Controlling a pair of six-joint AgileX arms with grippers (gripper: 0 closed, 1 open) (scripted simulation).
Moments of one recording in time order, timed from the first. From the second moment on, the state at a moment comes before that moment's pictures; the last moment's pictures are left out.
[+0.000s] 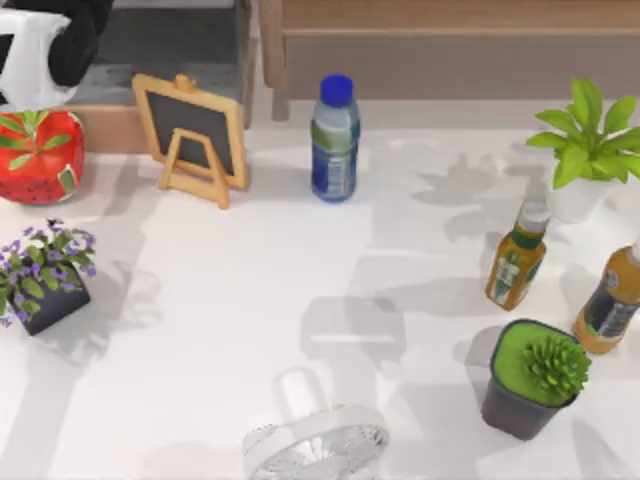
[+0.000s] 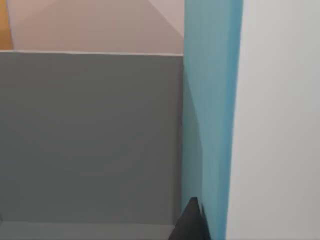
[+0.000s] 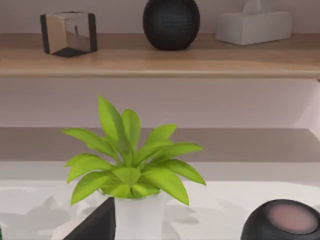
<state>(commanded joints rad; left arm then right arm) -0.21 2.01 1.40 0.60 -0.17 -0.01 0.00 0.00 0.00 0.00 0.00 0.00</state>
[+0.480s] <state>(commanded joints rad) -0.21 2.00 1.40 0.60 -0.17 -0.01 0.00 0.00 0.00 0.00 0.00 0.00</state>
